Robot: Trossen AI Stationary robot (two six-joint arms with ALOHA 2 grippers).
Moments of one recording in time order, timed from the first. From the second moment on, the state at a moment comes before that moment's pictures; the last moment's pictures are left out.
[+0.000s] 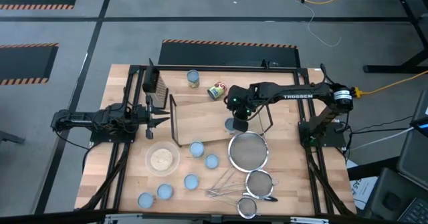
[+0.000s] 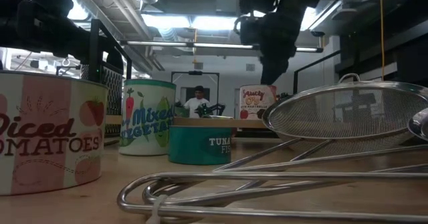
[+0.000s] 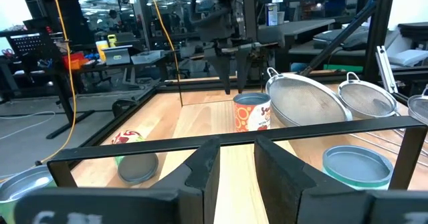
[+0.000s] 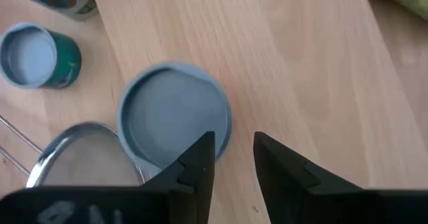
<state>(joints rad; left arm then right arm) 0.01 0.00 0.02 0.01 -0.14 0.08 -0.15 1.68 1.28 -0.80 -0.11 0.10</state>
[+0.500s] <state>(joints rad) 0.01 0.00 0.02 0.01 -0.14 0.09 -0.15 1.68 1.22 -0.72 -0.11 0.09</state>
